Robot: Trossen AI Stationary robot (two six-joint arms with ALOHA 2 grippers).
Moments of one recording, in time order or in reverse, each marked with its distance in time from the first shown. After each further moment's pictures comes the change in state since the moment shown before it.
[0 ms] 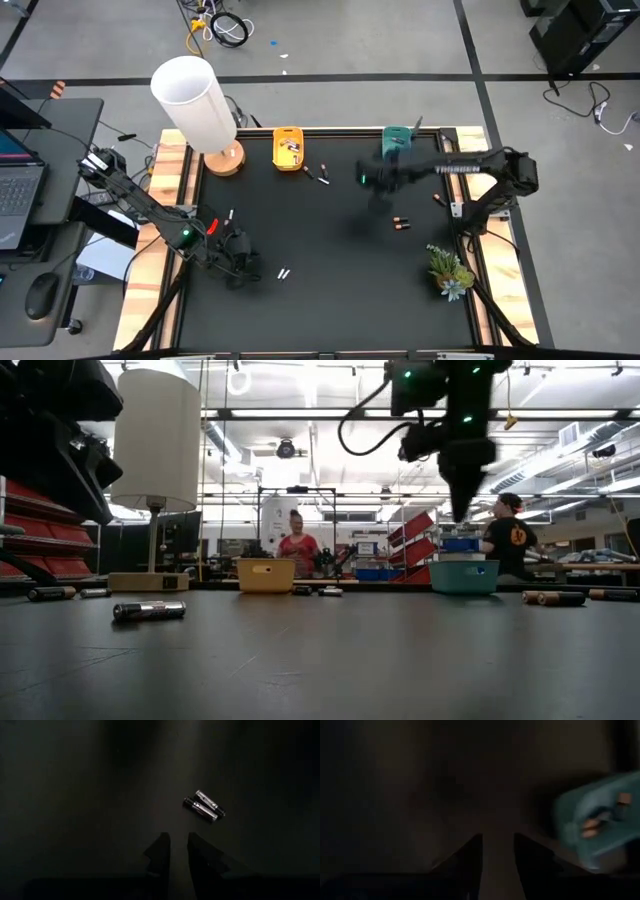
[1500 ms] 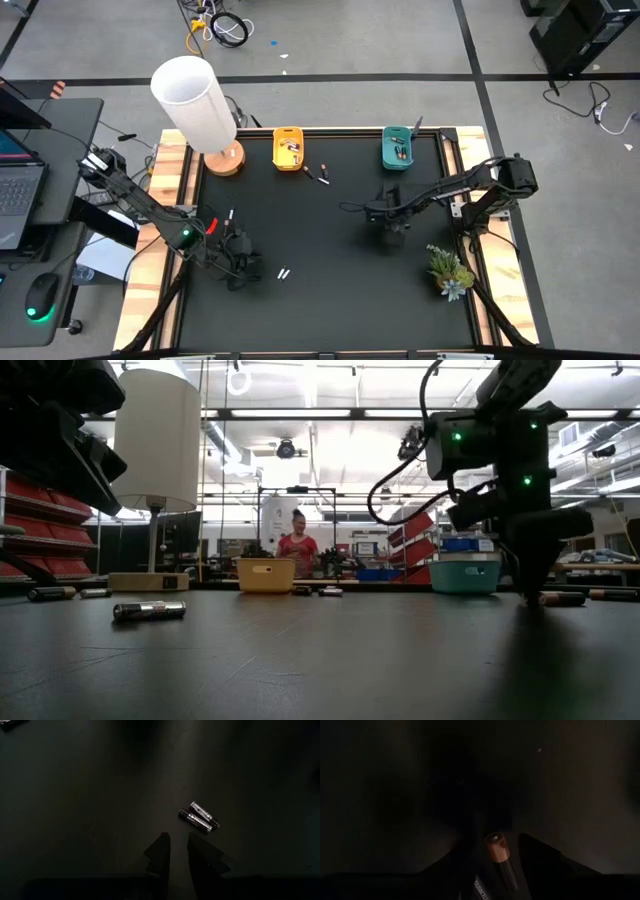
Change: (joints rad) left arm 0.000 0.000 0.000 0.049 -0.018 0.030; right arm 0.168 0.022 -0.389 0.251 -0.105 0.140
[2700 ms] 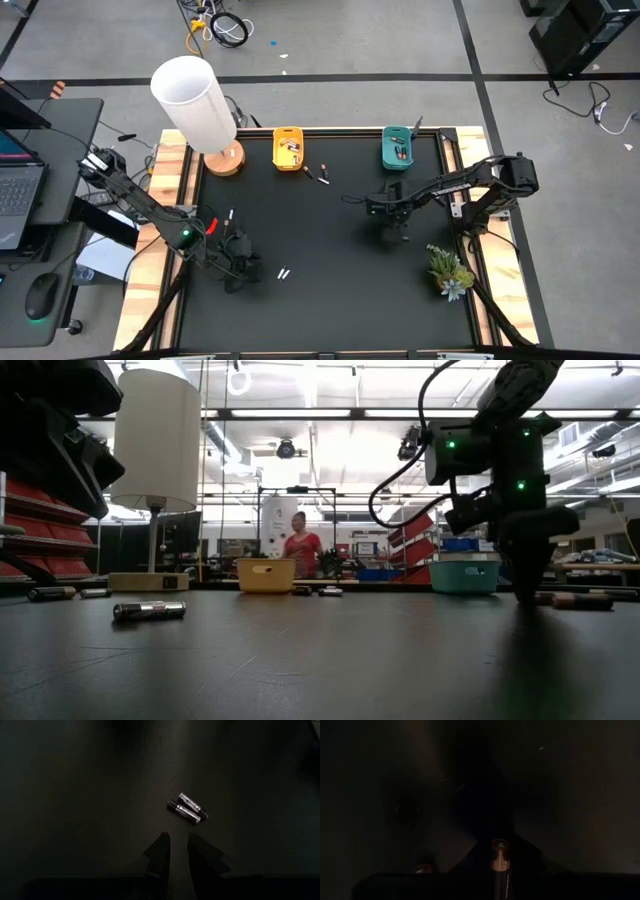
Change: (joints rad) left arm 0.000 0.000 0.000 0.000 0.065 0.000; right arm -0.074 -0.003 -0.038 0.070 -0.072 0.003
